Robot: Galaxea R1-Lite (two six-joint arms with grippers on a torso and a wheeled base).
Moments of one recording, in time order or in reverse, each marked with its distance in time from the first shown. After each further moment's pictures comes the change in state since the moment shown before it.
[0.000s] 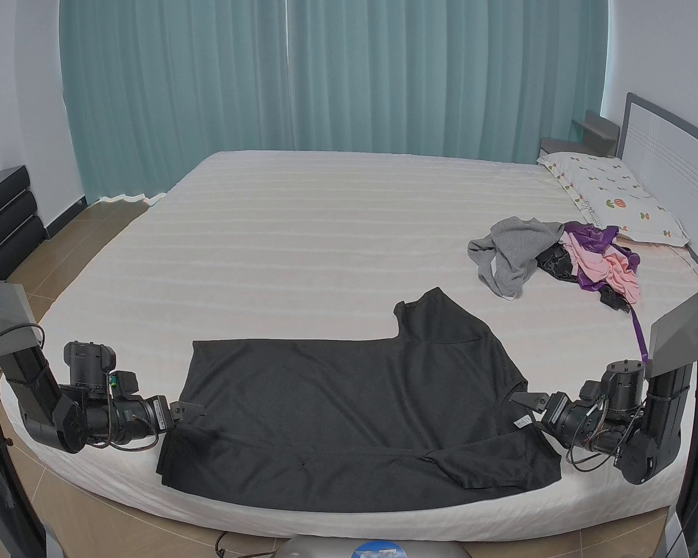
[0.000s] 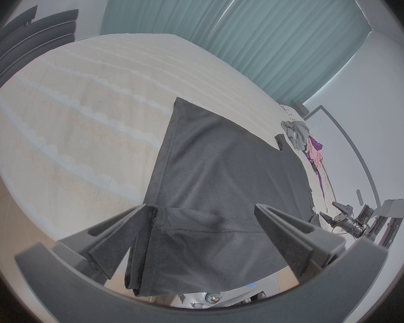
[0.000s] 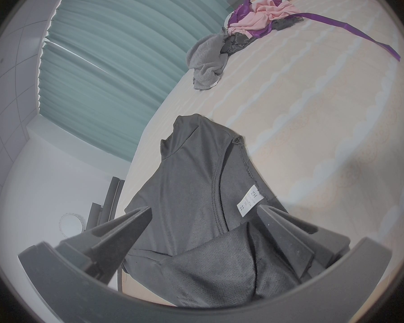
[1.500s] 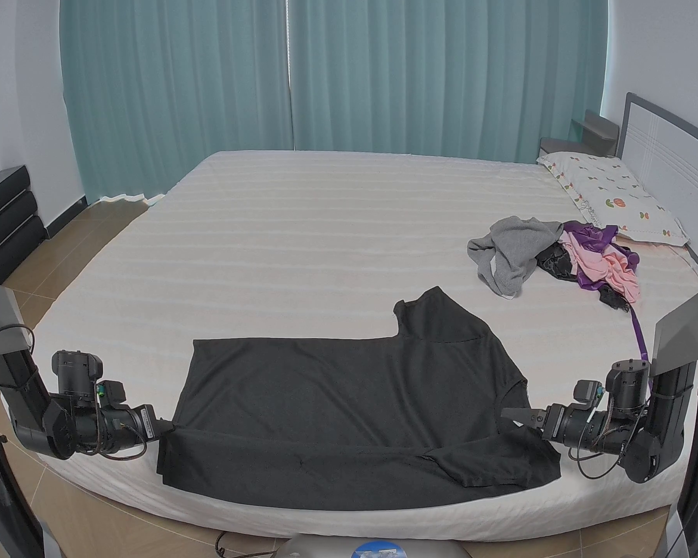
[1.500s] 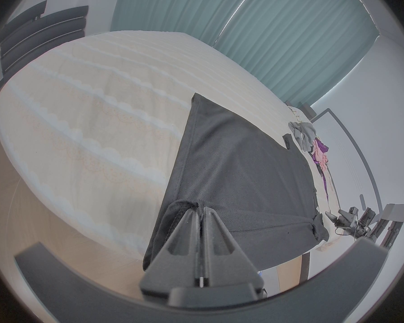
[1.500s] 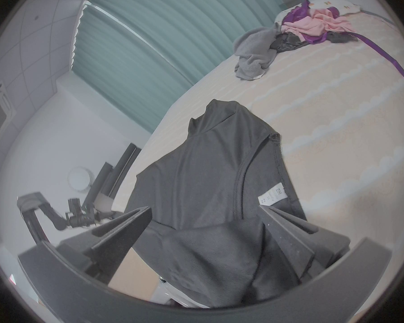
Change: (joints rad) left arm 0.061 -0.011 0.061 -0.008 -0.001 0.021; right arm -0.033 -0.008 0.007 0.000 0.204 -0.291
